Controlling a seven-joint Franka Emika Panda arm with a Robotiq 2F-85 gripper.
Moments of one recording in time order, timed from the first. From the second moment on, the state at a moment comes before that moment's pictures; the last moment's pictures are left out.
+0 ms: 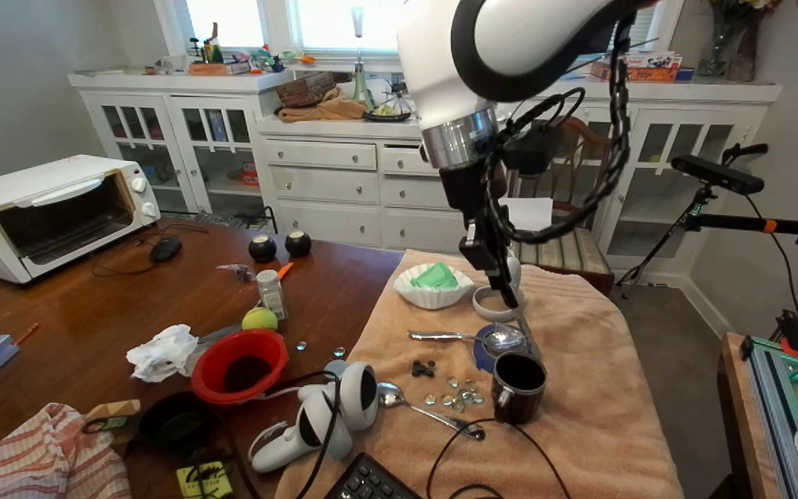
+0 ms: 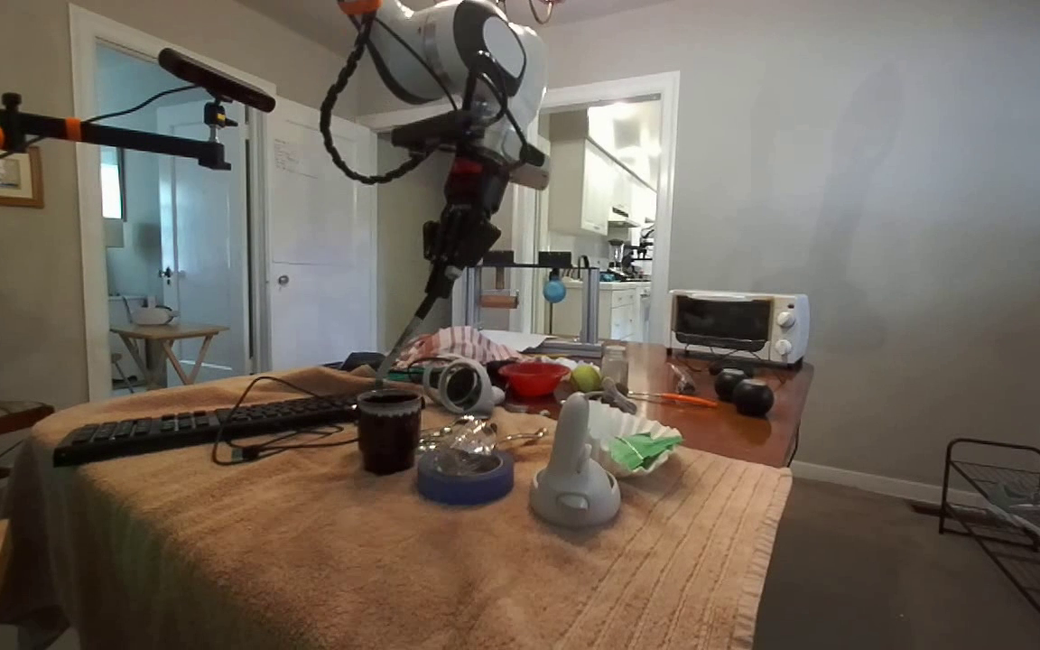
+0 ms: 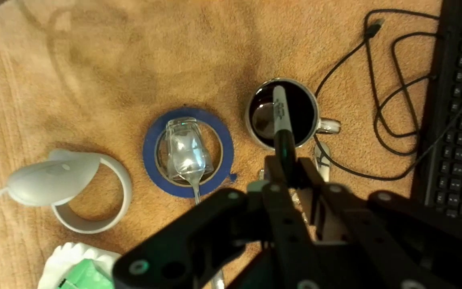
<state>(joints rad) 0.11 0.19 0.10 -1.93 0.03 1.76 0.13</state>
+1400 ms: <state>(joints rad) 0.06 0.37 0.04 -1.90 0.46 2.25 0.60</state>
